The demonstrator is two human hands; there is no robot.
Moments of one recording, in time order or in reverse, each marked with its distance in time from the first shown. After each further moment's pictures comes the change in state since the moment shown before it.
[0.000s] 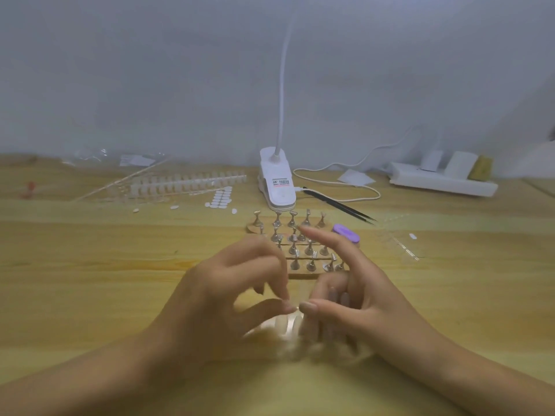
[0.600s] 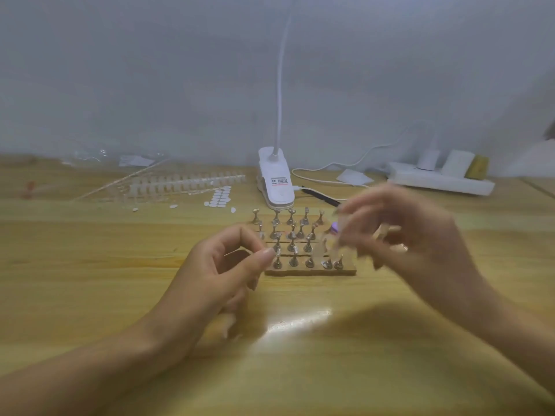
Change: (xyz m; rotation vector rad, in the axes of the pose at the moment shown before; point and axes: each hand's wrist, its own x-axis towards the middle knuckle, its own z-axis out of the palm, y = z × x) left_hand -0.002 -0.003 0.004 -0.745 0.093 -0.614; right_hand 0.015 -0.023 -0.043 -0.456 0.253 -0.434
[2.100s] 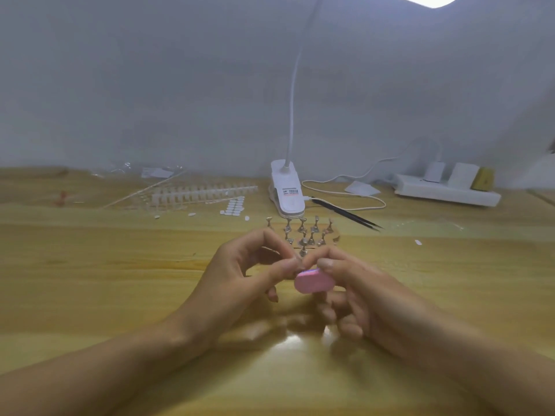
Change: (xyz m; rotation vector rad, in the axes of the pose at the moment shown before) left_hand 0.002 0.003 0.006 0.050 -0.056 0.169; right_hand -0.016 -0.010 0.047 0.812 -0.289 0.801
